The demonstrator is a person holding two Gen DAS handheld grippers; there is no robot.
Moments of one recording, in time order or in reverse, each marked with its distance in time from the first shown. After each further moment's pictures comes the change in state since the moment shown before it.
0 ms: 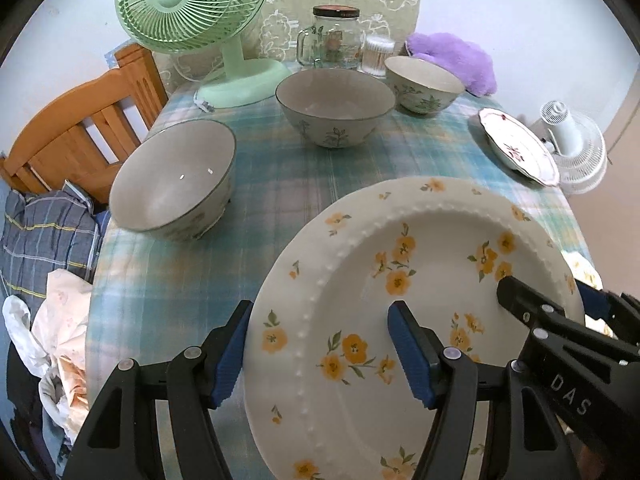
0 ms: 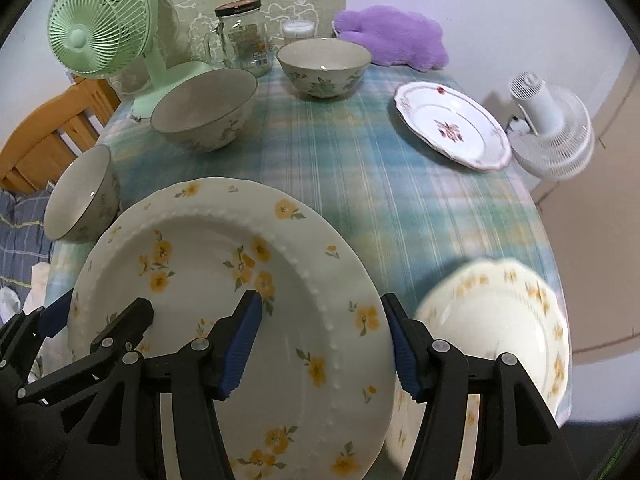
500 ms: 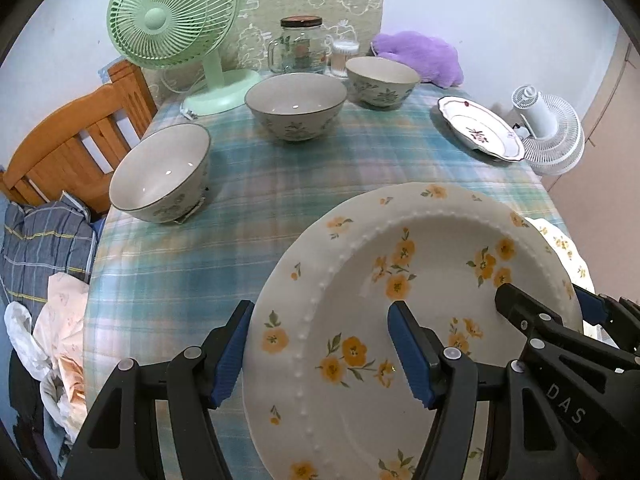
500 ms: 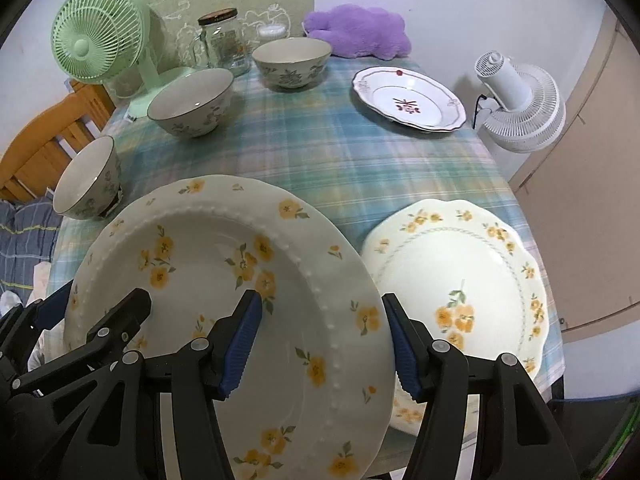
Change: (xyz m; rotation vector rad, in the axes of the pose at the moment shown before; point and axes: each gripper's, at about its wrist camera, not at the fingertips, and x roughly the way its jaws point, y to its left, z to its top) left arm -0.029 -0.037 -0.028 0.042 -0.030 -0.013; right arm -0.036 -0.033 -0.047 0.046 -0.019 -0.009
